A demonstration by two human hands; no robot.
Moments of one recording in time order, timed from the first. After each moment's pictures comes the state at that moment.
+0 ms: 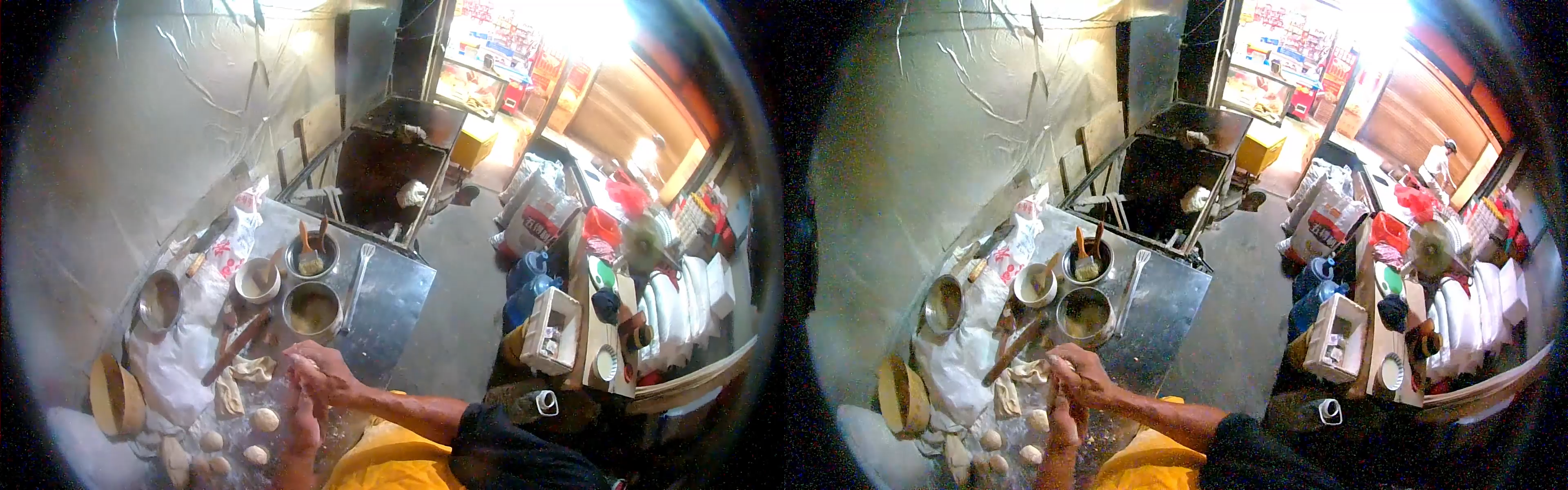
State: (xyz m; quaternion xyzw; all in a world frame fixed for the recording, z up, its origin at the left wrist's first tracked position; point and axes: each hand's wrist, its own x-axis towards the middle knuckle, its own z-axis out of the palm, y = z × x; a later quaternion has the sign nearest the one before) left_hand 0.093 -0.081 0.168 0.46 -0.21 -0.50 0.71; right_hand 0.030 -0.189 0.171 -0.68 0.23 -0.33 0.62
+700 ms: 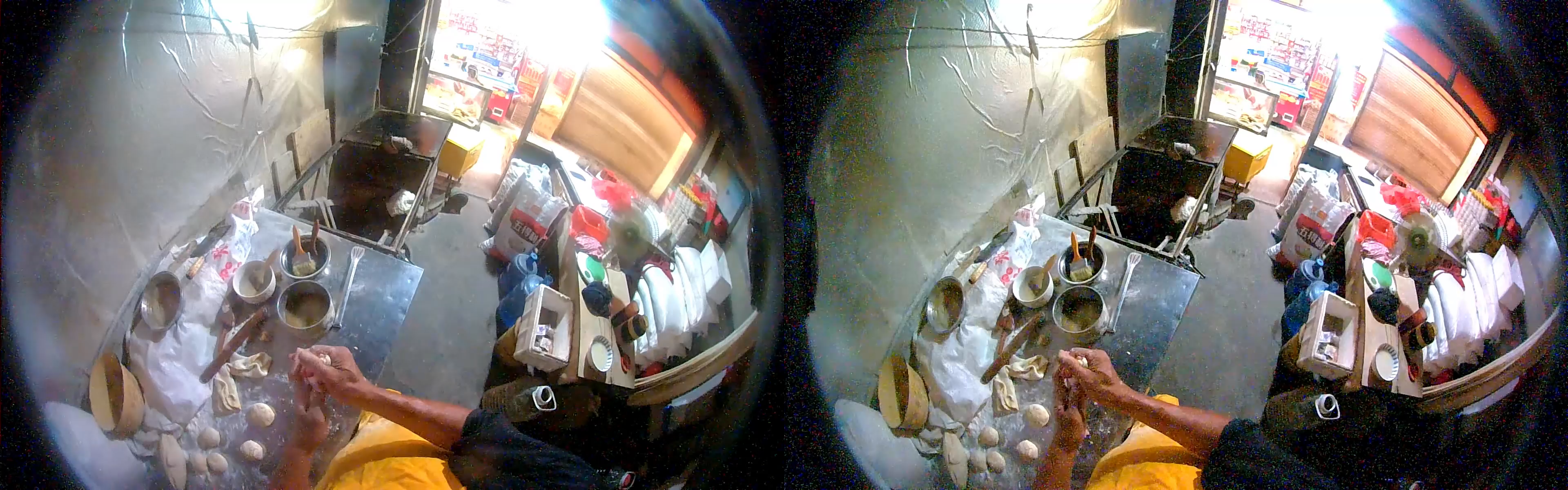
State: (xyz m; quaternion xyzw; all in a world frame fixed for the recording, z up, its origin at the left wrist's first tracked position) left_hand 0.073 -0.052 0.171 0.43 -0.38 -0.44 0.69; right_hand -0.009 -0.153 0.190 -0.58 0.29 -0.32 0.69
